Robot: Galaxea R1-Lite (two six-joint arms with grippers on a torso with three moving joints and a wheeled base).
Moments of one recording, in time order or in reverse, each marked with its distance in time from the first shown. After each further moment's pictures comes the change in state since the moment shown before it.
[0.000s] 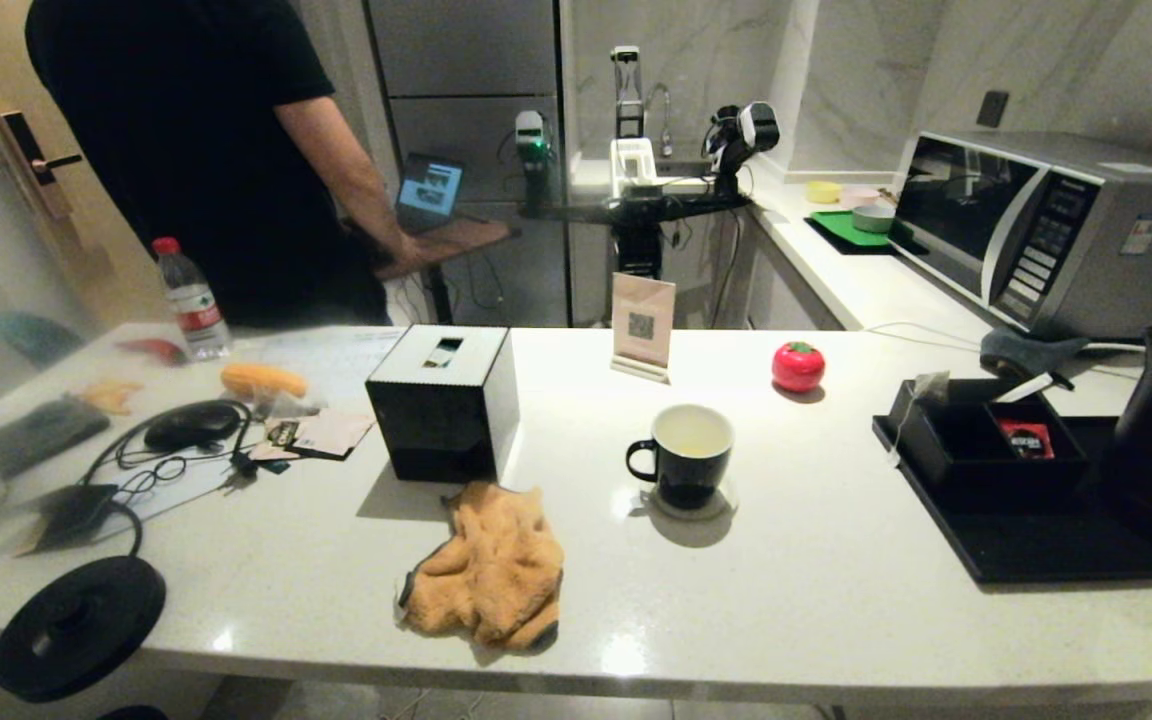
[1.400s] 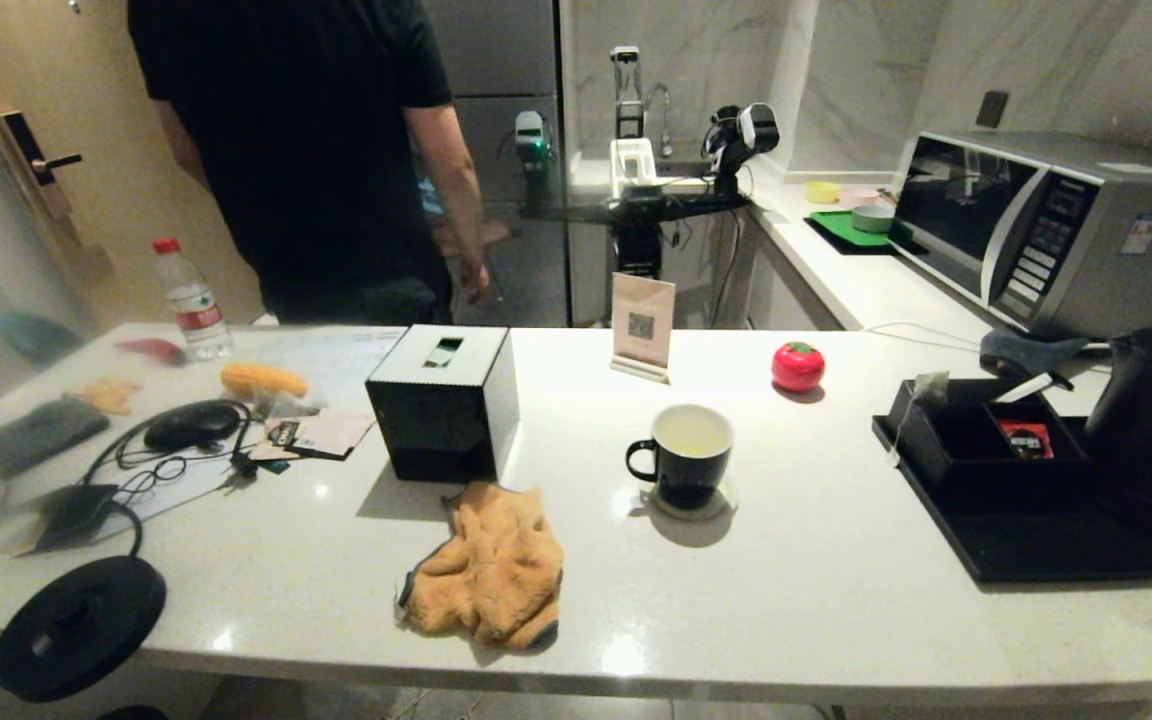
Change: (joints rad) left arm 0.000 0.000 0.000 0.000 0.000 0.000; right arm 0.047 0.121 -0.001 -0.140 -0.010 0.026
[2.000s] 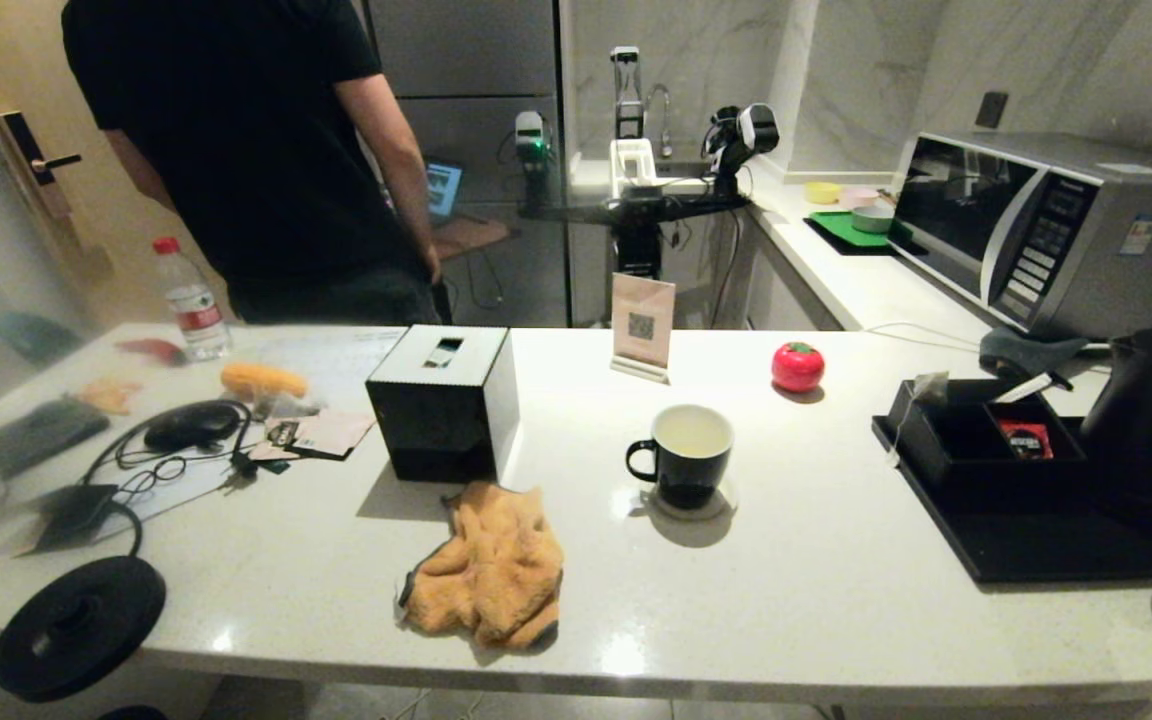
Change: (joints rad) left arm 0.000 0.000 0.000 0.000 0.000 0.000; right arm 0.000 0.045 0.000 -0.075 0.001 -0.003
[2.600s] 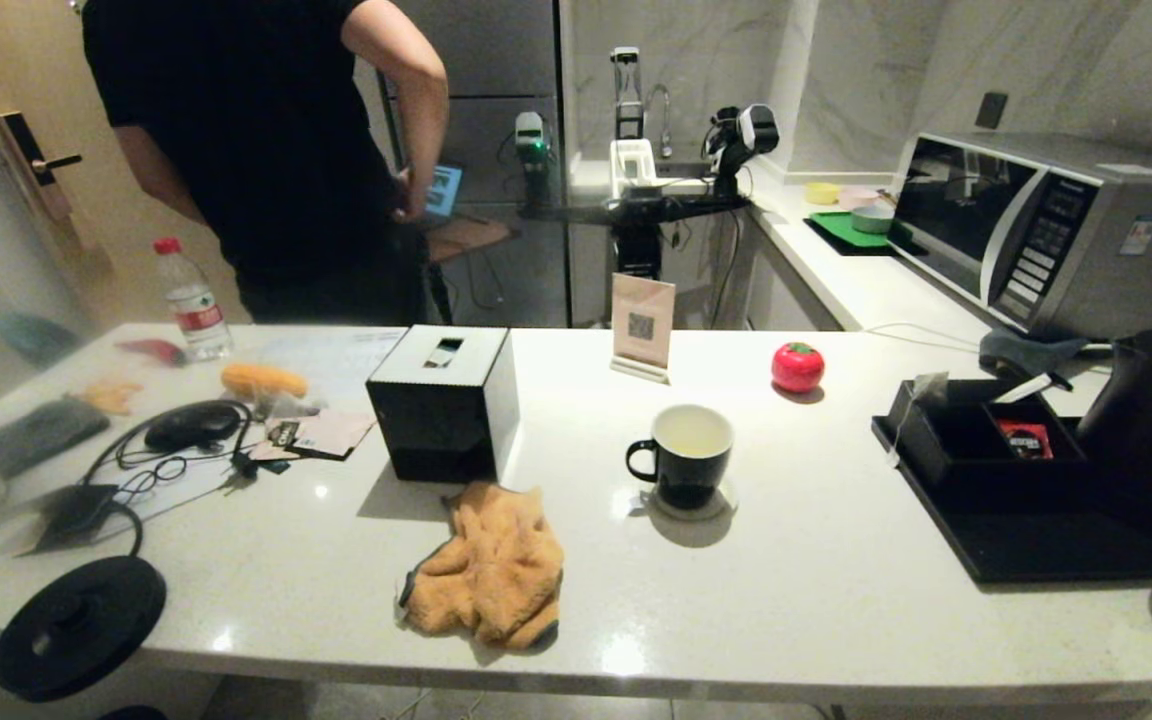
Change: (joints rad) left arm 0.000 0.000 0.000 0.000 0.000 0.000; right arm 0.000 0.011 0.008 -0.008 0.000 0.003
